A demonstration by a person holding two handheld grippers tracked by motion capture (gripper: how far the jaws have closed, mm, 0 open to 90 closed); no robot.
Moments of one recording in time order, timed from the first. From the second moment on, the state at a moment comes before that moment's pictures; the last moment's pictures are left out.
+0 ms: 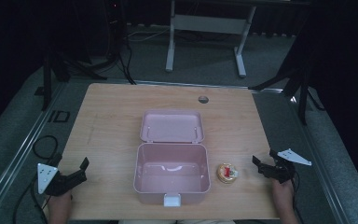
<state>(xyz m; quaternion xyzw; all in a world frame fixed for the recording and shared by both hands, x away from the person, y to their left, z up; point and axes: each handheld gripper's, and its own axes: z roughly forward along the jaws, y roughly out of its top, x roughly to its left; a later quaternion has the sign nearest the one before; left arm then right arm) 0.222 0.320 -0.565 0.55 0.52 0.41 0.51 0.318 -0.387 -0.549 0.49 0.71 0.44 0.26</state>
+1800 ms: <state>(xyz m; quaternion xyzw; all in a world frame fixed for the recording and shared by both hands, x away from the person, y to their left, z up) 0.223 0.320 -0.564 0.56 0.52 0.40 0.51 0.322 -0.335 -0.498 0.19 0.98 -0.03 -0.01</state>
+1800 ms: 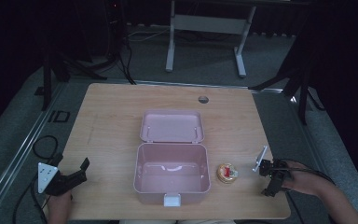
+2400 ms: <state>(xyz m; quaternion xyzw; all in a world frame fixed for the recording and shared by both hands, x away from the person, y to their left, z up) 0.223 0.320 -0.564 0.56 0.52 0.39 0.52 0.331 -0.300 -0.506 0.15 0.99 -0.04 -0.02</state>
